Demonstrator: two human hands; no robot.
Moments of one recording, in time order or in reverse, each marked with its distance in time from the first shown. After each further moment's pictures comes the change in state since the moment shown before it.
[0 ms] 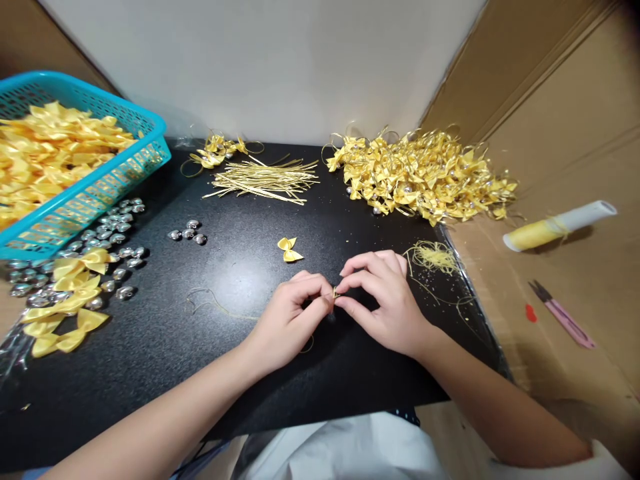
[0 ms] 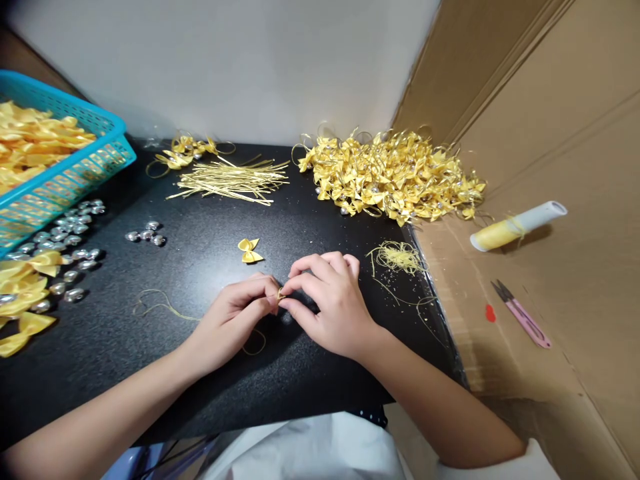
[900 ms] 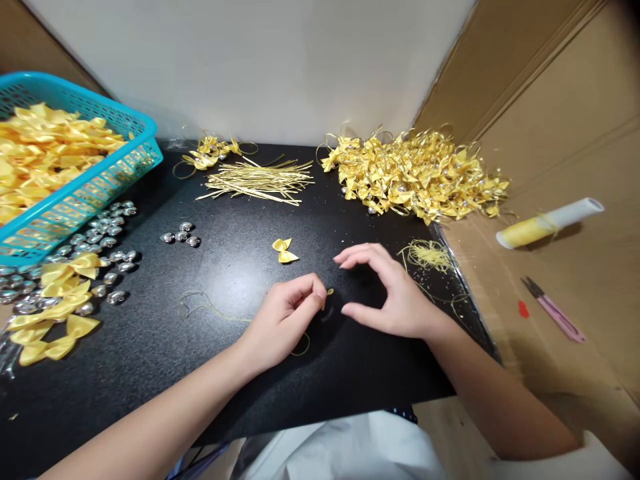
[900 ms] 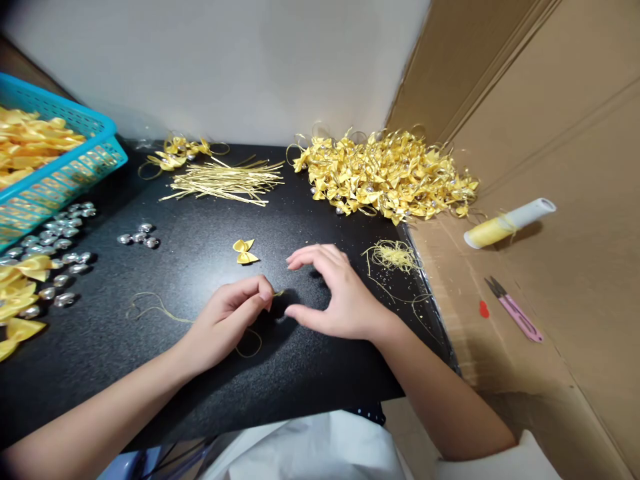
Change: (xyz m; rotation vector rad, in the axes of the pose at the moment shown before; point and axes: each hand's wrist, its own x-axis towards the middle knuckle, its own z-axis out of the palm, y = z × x) left_hand 0.001 0.004 -0.003 -0.059 -0.020 -0.080; right_hand 0.006 0.019 -0.012 0.325 -0.176 0.087
